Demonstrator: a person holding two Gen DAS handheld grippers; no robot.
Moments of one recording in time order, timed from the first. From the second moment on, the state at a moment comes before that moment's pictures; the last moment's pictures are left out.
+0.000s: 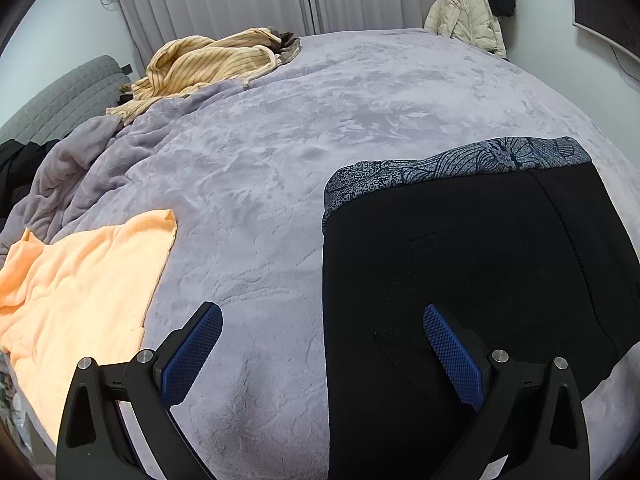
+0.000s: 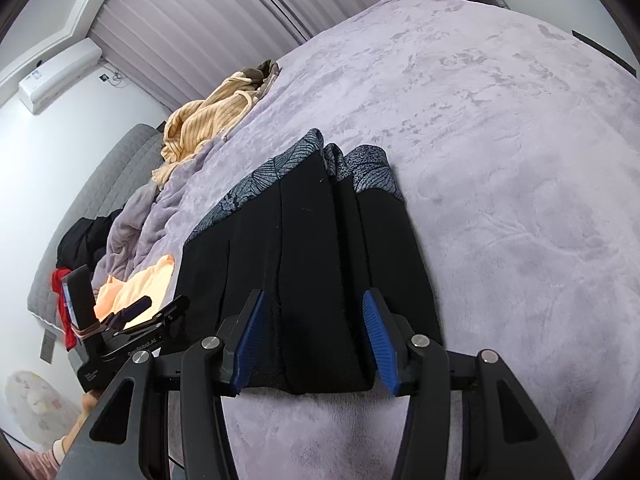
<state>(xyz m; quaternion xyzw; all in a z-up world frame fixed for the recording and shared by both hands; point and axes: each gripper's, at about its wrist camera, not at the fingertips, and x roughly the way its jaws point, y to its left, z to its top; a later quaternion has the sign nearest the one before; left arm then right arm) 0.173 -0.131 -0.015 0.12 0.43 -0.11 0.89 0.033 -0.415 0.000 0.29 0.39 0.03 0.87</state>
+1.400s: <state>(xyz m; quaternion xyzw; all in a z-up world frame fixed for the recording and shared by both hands) 0.170 -0.120 -0.014 0.10 0.46 -0.13 0.87 0.003 -0.423 -0.003 0.26 0.40 0.01 0.88</state>
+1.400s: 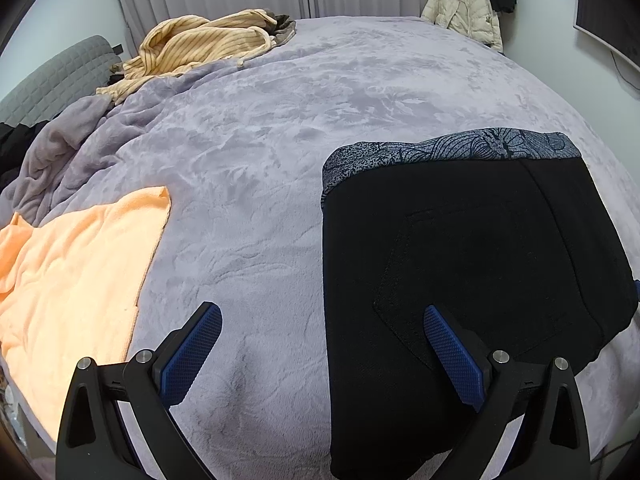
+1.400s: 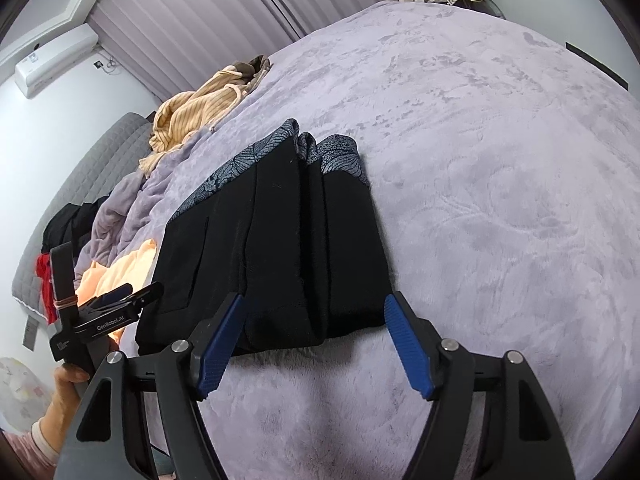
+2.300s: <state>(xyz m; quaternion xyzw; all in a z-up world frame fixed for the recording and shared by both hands) 0.208 -0.089 -0.027 -0.02 0.51 -0.25 0.82 0.043 -0.438 -0.012 0.27 0.43 0.06 0.86</state>
